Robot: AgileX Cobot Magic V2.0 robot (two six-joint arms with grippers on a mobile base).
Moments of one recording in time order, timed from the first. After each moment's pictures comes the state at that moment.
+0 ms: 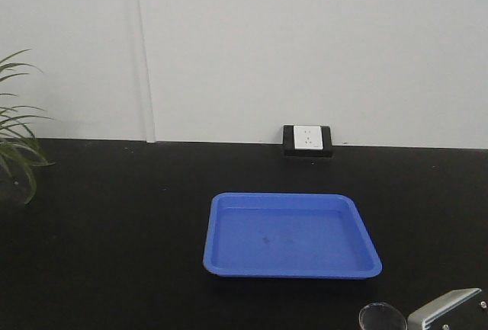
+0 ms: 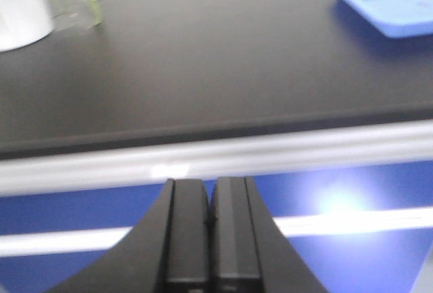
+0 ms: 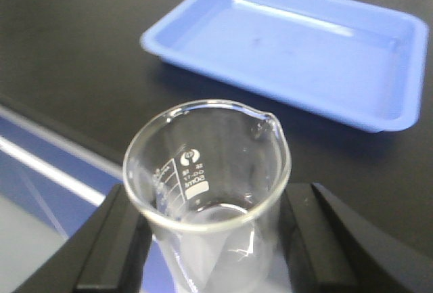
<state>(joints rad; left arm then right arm) -0.04 -0.02 0.03 0.06 0.37 0.02 0.37 1.06 -0.39 -0.55 -0.15 0.52</state>
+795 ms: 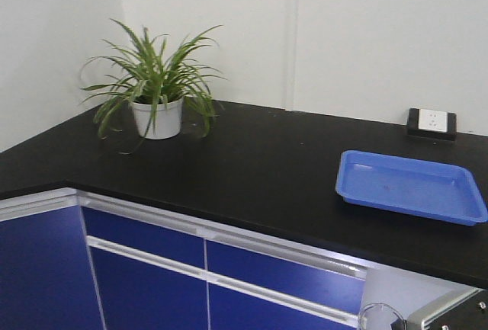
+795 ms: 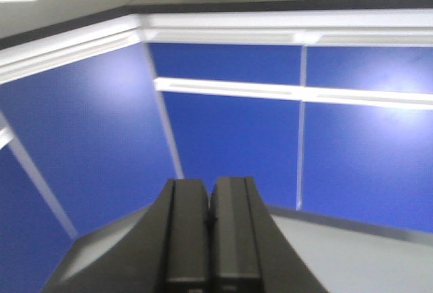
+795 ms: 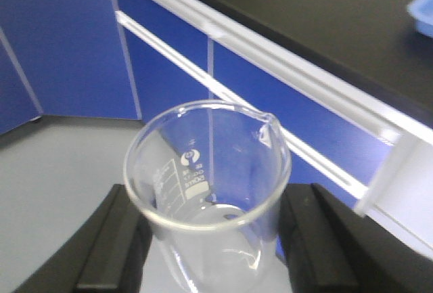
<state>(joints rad) -0.04 -0.02 0.03 0.06 0.37 0.02 0.37 1.06 -0.39 -0.55 -0.15 0.52</state>
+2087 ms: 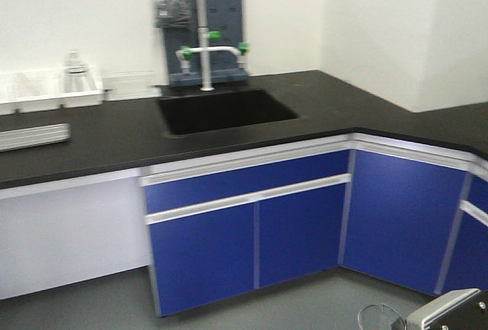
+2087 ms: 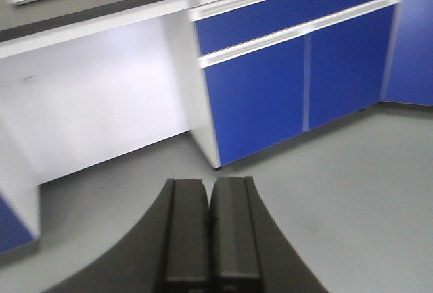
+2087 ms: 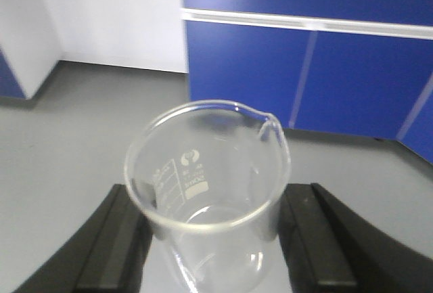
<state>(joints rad) -0.04 -0.02 0.03 0.06 0.37 0.02 0.37 1.06 -0.39 -0.55 -0.14 0.52</state>
